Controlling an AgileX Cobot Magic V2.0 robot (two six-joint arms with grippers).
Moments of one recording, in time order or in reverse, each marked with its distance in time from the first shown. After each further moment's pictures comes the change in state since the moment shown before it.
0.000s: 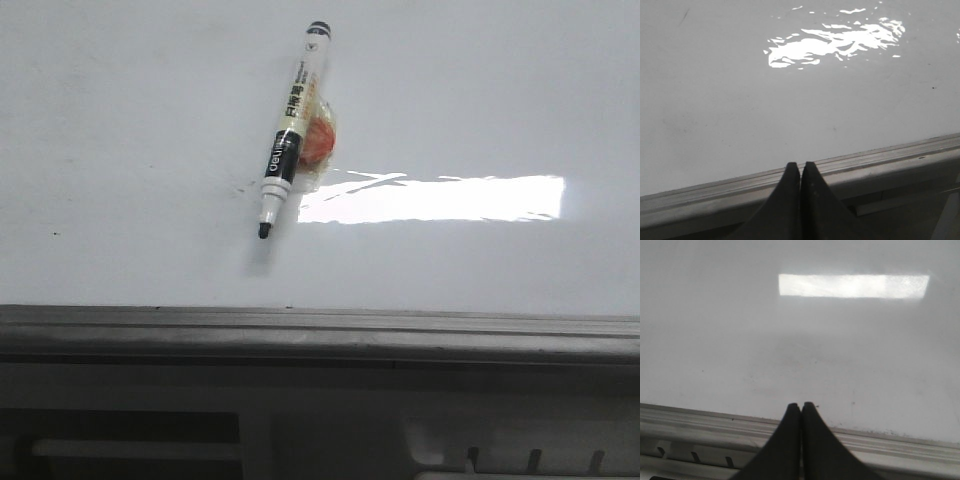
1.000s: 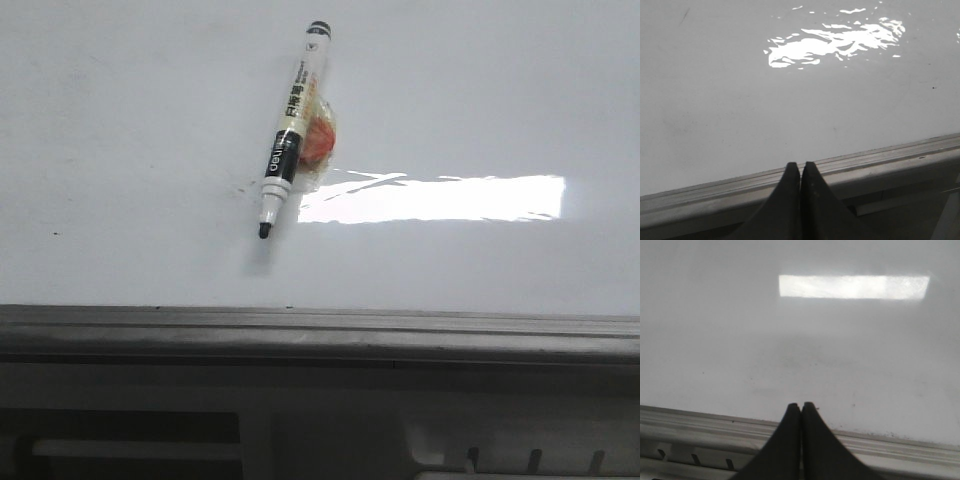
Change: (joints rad) left arm 0.000 0.000 0.000 0.000 0.000 0.000; right arm 0.000 0.000 0.000 0.000 -0.017 0.002
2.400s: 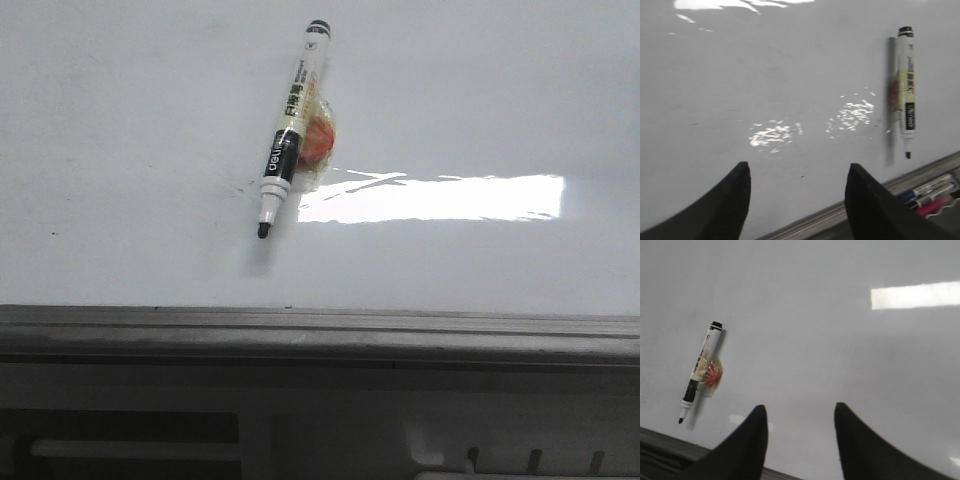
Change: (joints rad) left arm -0.063 0.638 -0.545 -0.521 0.251 0.307; right arm 0.000 0.236 -0.451 0.623 0.271 -0.379
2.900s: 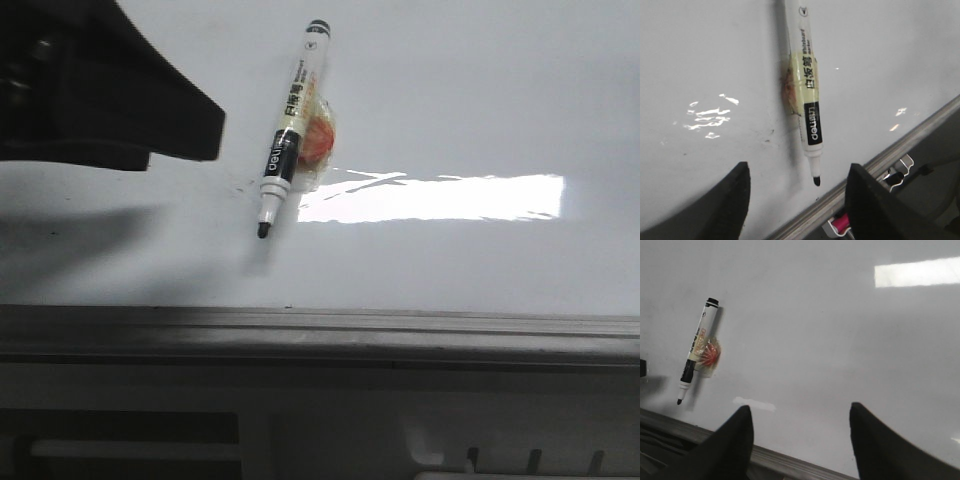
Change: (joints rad) left arm -0.584 0.434 -0.014 -0.292 -0.528 0.130; right arm 0.000 0.024 0.000 -0.004 0.041 -0.001
